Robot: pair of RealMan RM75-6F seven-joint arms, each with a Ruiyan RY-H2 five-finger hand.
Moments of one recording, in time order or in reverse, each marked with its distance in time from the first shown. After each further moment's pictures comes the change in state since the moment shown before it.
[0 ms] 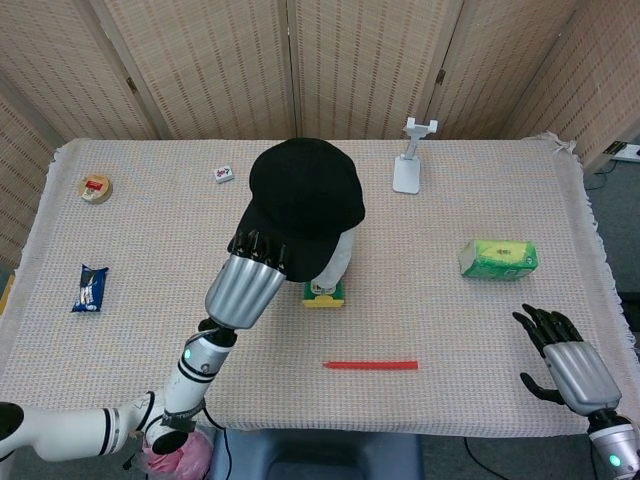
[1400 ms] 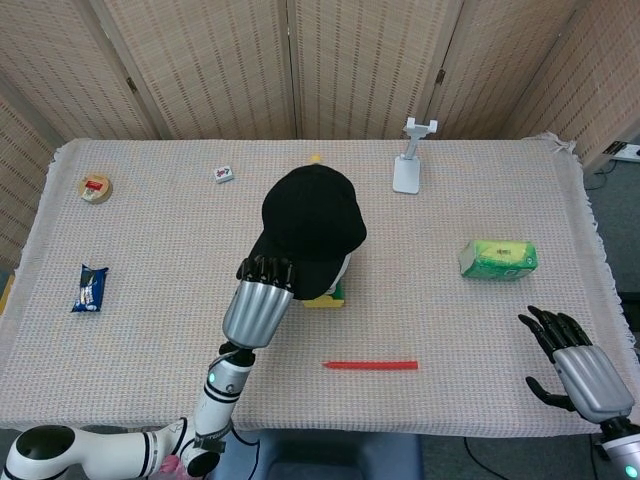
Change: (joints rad) left arm 0.090 -0.265 0.007 0.173 0.024 0.062 0.070; right arm -0.018 0.036 -0.025 0.015 -0.070 0.065 0.089
